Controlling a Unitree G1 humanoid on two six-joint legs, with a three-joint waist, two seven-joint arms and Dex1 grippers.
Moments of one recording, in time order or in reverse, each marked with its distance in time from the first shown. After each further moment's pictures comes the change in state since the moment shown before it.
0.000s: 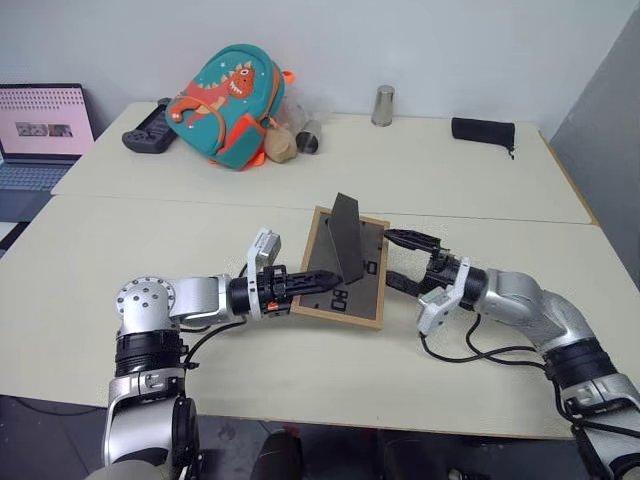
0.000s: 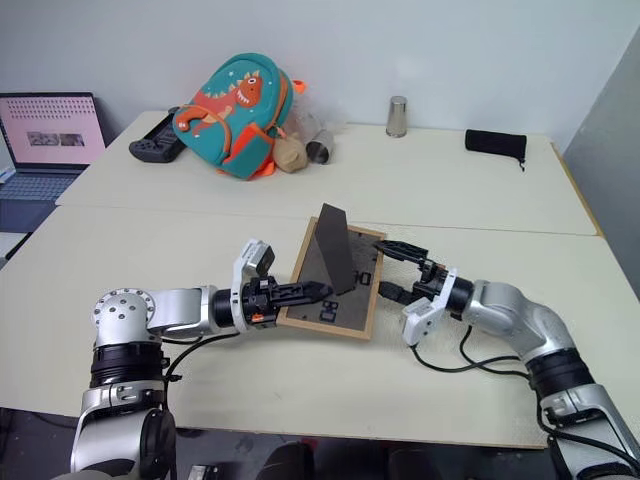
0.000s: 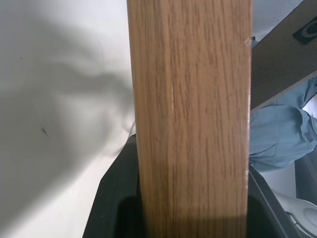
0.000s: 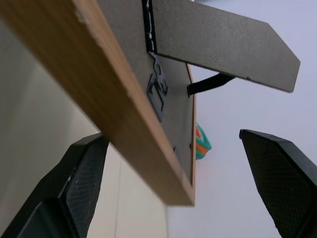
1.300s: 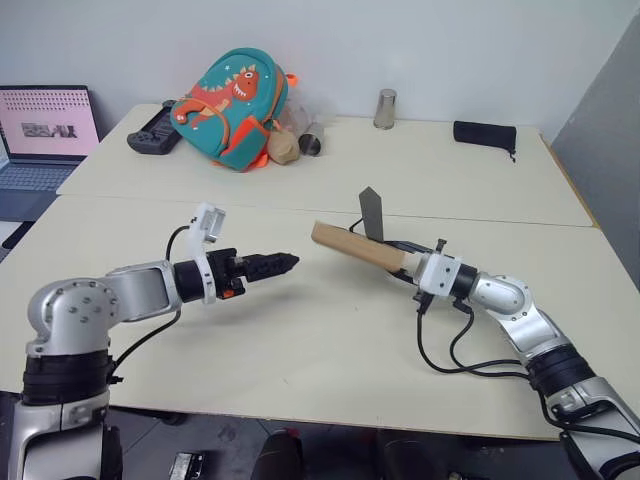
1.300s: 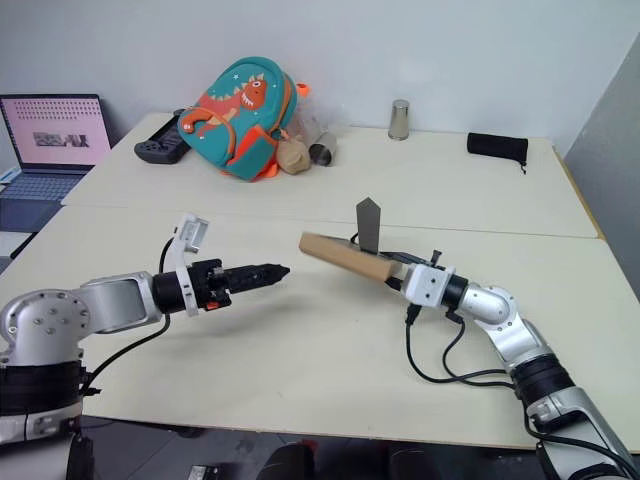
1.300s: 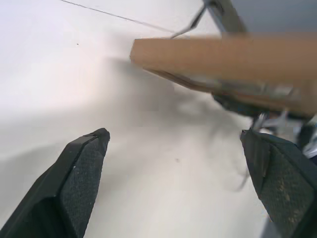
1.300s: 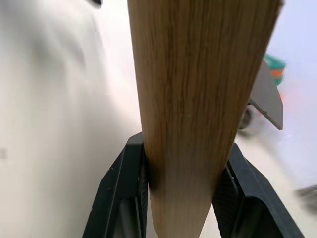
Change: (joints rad) left arm 0.173 0.342 -0.116 -0.446 0.322 -0.427 -0.161; right arm 0.035 0.064 0.081 -0.033 0.830 0.576 0.555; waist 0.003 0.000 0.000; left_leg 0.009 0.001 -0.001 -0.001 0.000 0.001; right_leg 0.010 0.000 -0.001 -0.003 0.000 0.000
